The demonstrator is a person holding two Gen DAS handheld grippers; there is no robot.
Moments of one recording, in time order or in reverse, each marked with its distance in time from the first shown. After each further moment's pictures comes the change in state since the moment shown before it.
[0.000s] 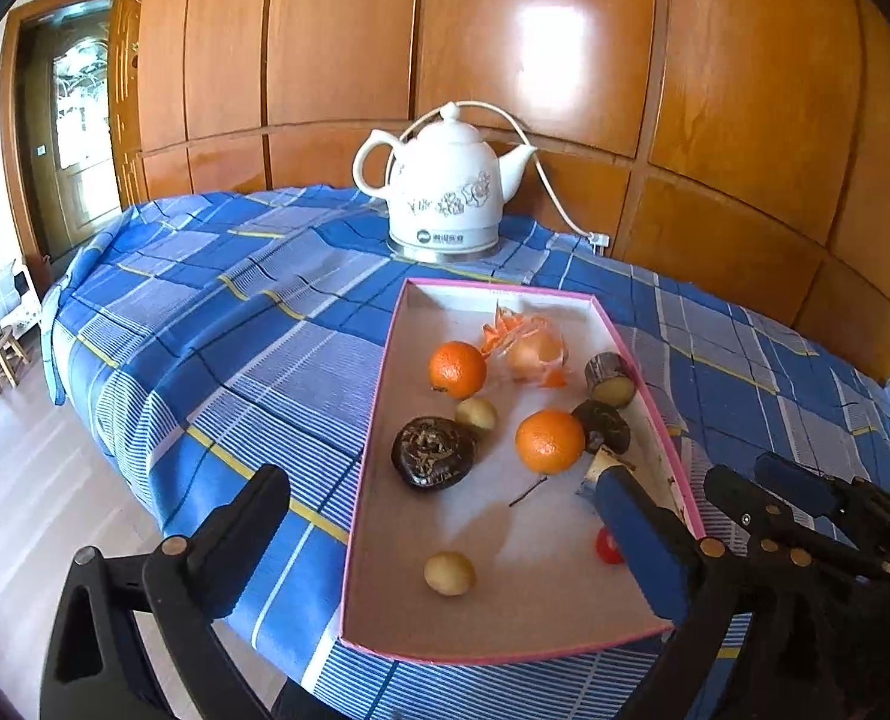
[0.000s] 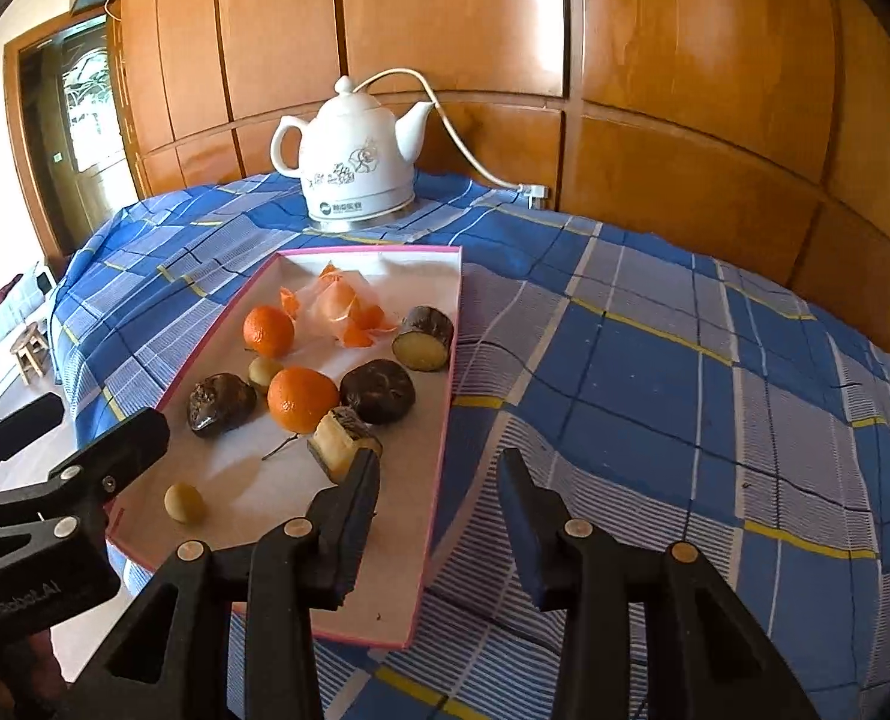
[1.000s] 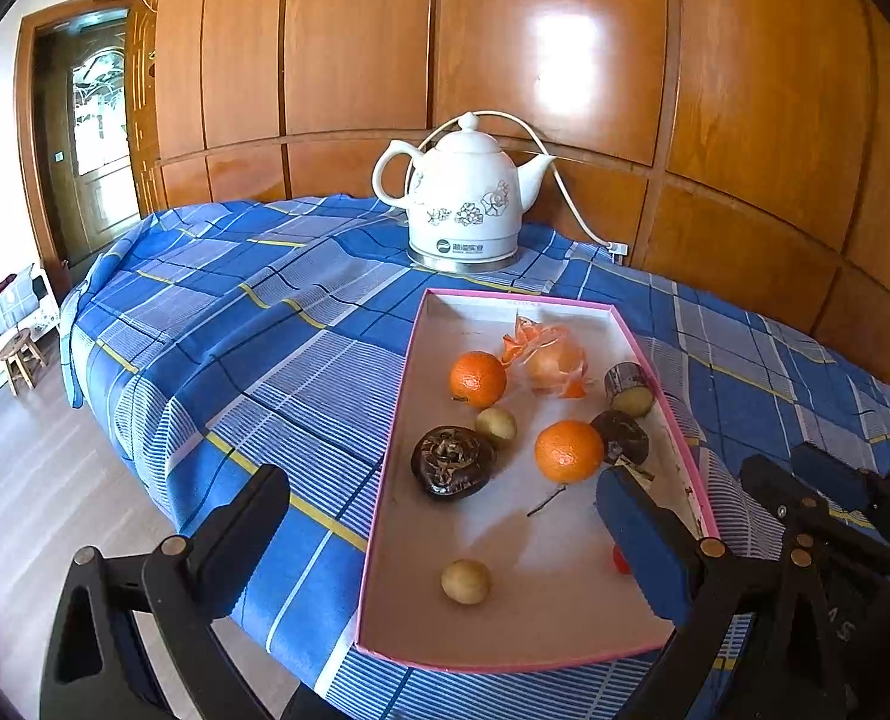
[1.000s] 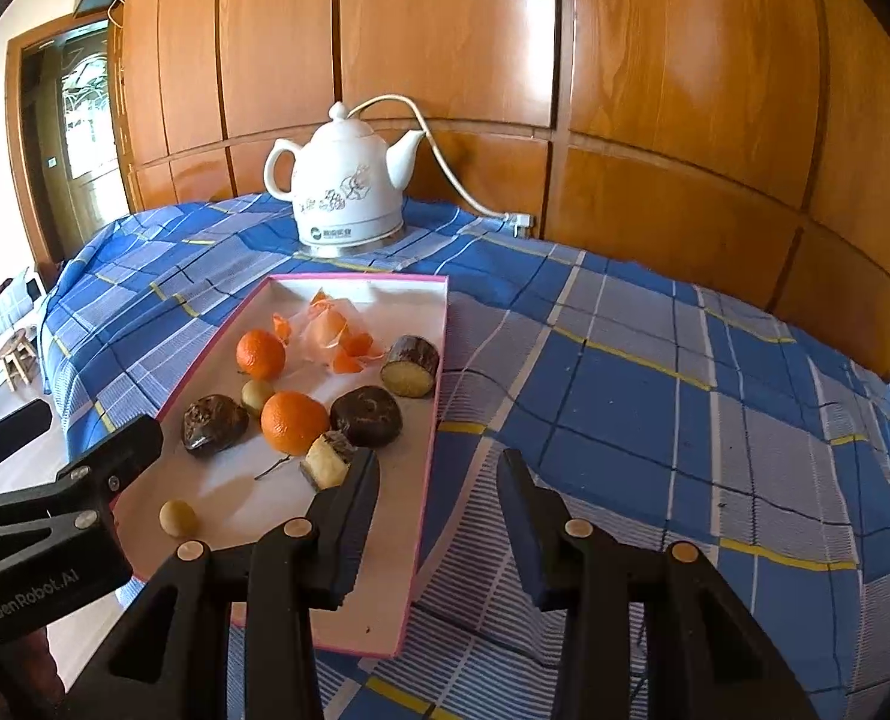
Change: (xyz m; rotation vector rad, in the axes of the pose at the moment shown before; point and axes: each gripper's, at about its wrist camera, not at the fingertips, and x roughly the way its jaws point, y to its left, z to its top) left arm 0.001 0.000 0.000 -0.001 -0.018 0.048; right arm -0.012 0.001 0.001 -0.016 -0.061 -0.045
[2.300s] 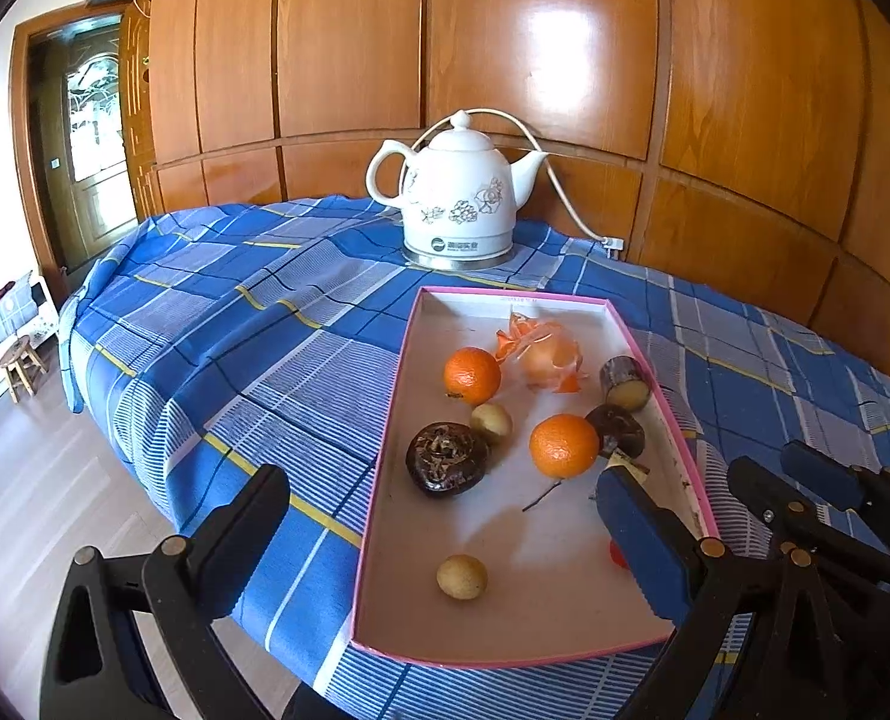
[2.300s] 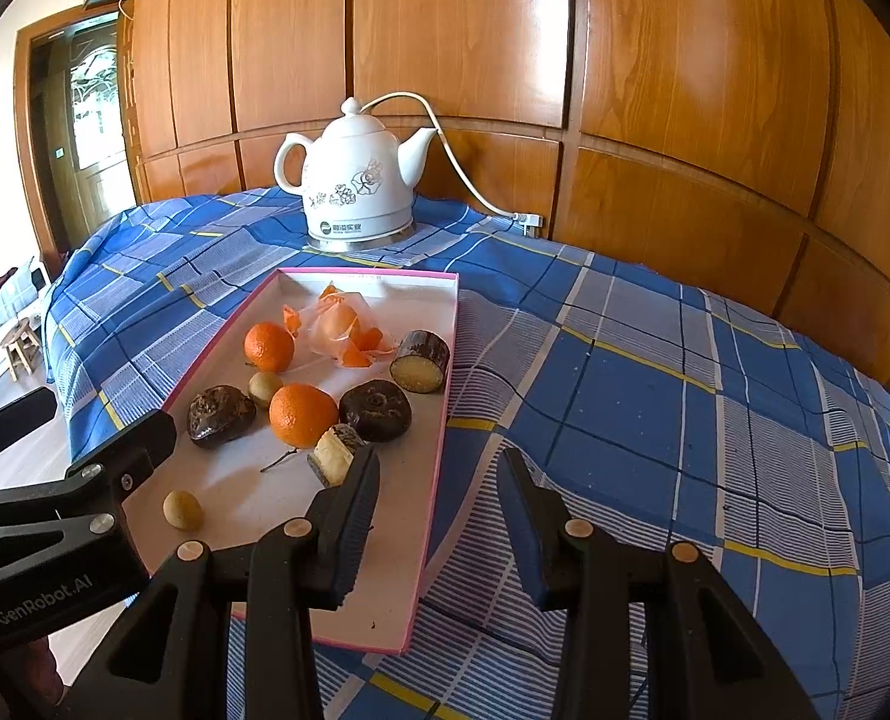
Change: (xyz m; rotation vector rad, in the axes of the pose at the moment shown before) left arm 0.000 0.000 -0.002 0.013 0.000 -0.010; right arm 0.001 0.005 -0.002 -0.022 0.009 0.013
